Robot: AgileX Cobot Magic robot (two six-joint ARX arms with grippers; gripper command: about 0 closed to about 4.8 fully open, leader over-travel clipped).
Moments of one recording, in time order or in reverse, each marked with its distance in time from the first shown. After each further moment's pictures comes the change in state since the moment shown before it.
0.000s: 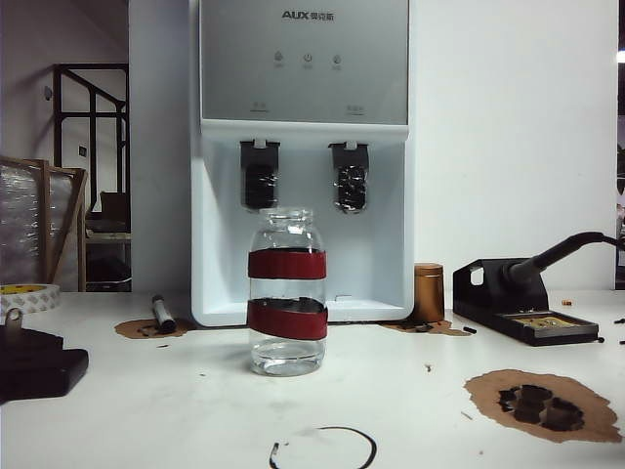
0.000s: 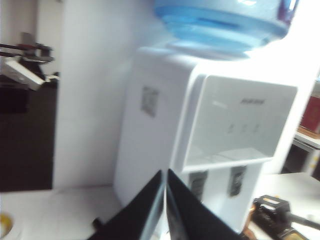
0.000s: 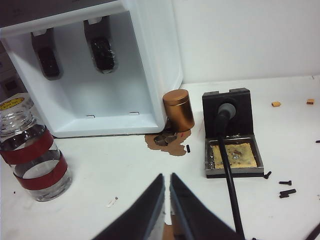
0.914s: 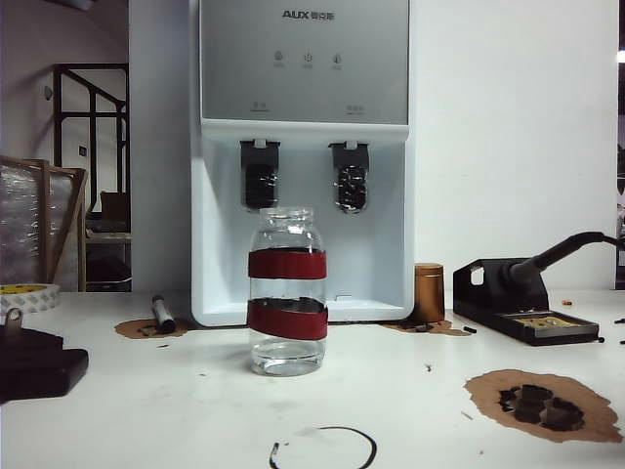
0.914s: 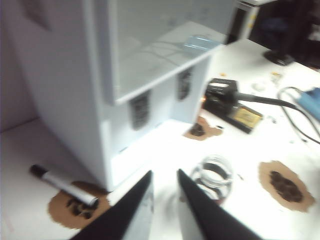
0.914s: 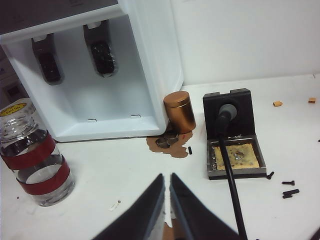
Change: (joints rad) left arm -0.115 0.533 0.351 -0.341 0.217 0.336; right arm 0.000 0.000 -0.004 0.014 -0.001 0.026
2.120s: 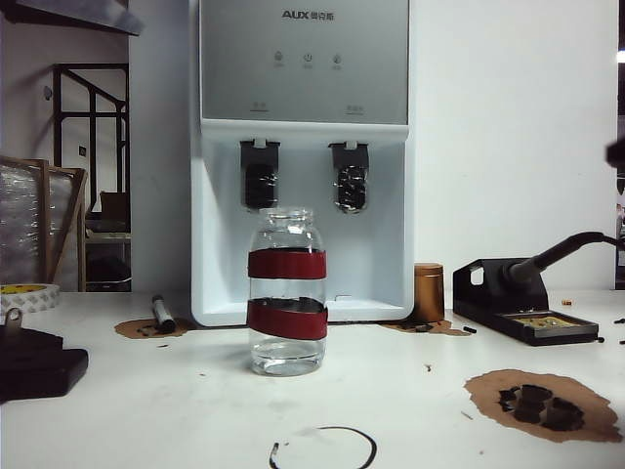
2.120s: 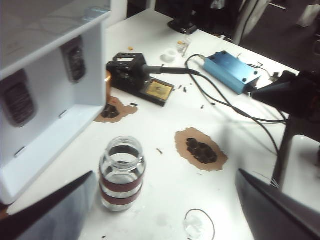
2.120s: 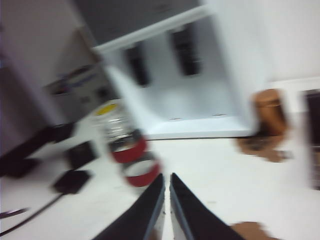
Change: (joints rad) left arm -0.132 0.057 0.000 -0.078 0.198 0.078; right arm 0.069 0.000 0.000 0.076 -0.249 0.138
